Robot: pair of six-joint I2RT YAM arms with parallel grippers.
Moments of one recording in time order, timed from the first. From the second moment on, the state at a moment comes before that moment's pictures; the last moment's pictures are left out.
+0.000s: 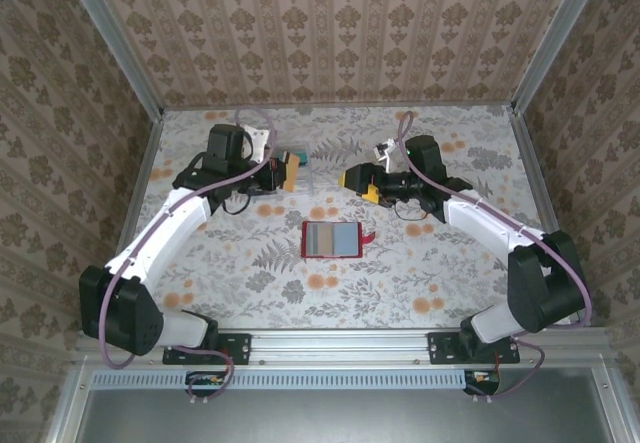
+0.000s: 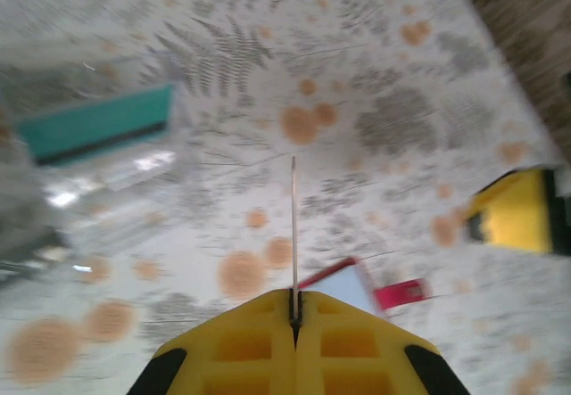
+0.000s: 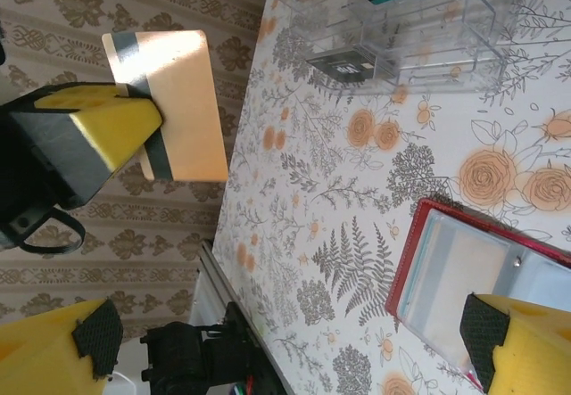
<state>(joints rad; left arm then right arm) -0.40 1.34 1.14 -0.50 0.37 -0.18 0.35 1.47 0.97 -0.07 -0.78 0.73</state>
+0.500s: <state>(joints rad) -0.35 1.36 1.14 -0.45 0.10 0.79 0.33 1.46 0.97 -0.09 -0.76 0.71</state>
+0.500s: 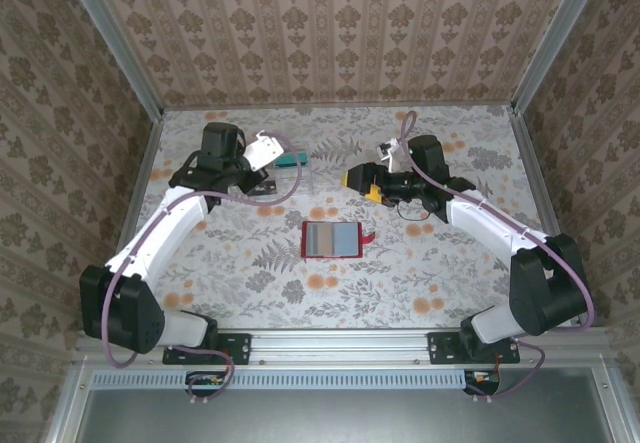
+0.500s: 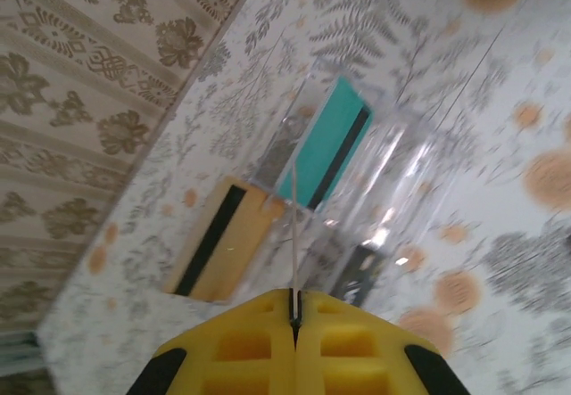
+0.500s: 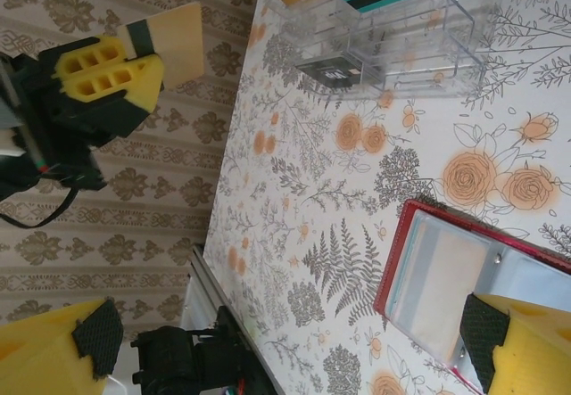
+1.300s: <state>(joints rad) -0.23 1.69 1.27 -0.35 0.09 1.40 0.30 1.49 1.02 -0.12 -0.77 0.71</state>
